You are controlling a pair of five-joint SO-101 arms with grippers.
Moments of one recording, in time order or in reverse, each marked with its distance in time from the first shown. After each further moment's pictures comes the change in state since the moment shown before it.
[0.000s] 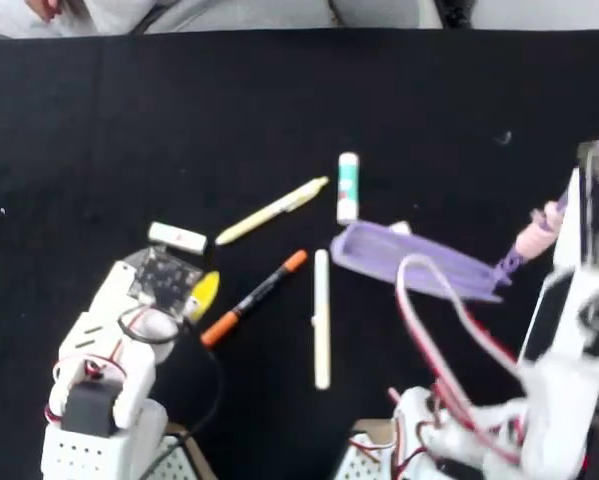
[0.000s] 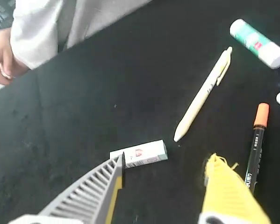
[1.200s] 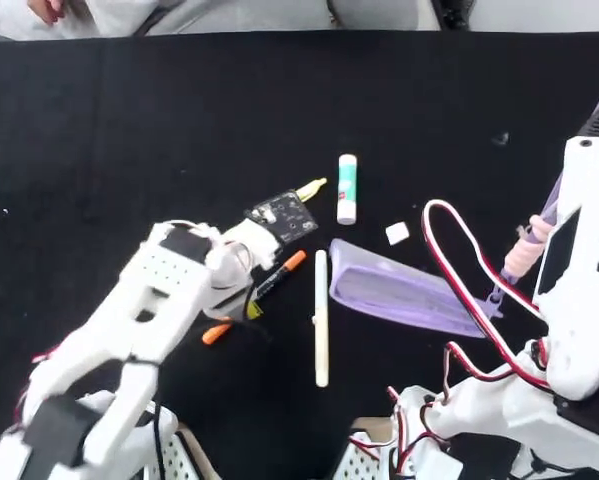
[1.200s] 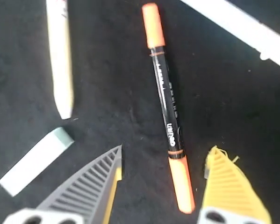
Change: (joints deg) left arm 14.9 83.9 -40.2 1.3 -12.2; right arm 0.0 2.9 4.8 2.6 -2.2
